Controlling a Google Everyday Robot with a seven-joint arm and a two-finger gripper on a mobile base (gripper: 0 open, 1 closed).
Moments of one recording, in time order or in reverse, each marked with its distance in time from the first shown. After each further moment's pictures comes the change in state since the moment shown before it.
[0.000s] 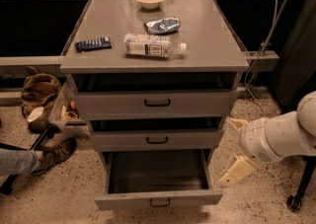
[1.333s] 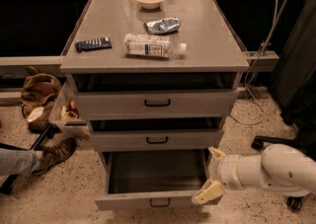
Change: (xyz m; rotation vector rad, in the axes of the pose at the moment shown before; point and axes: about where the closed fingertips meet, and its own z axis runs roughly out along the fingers) arm 0.063 0.015 0.142 -0.017 -0.163 0.114
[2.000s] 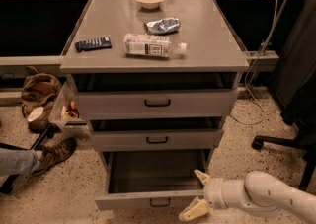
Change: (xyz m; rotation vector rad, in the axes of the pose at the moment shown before) arm 0.066 0.031 0.104 -0.120 -0.141 0.123
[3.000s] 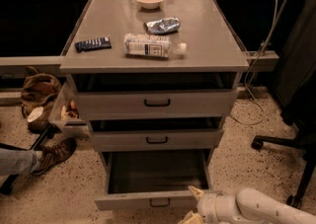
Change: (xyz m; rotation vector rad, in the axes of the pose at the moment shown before) arm 0.065 0.017 0.054 -0.071 -0.056 0.104
